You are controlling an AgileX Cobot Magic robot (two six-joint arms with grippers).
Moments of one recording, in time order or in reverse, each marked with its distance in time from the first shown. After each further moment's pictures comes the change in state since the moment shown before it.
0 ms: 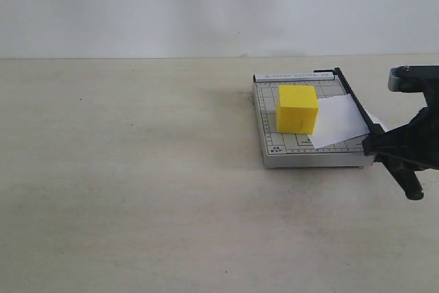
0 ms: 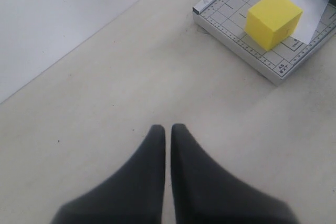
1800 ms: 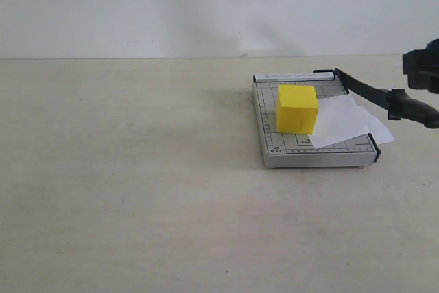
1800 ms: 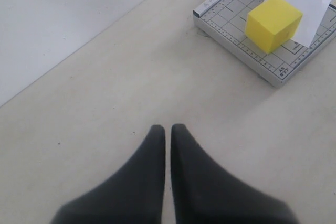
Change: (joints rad) left arm 0.000 0.000 0.000 0.000 -0.010 0.000; right arm 0.000 -0.420 -0.062 0.012 0.084 0.011
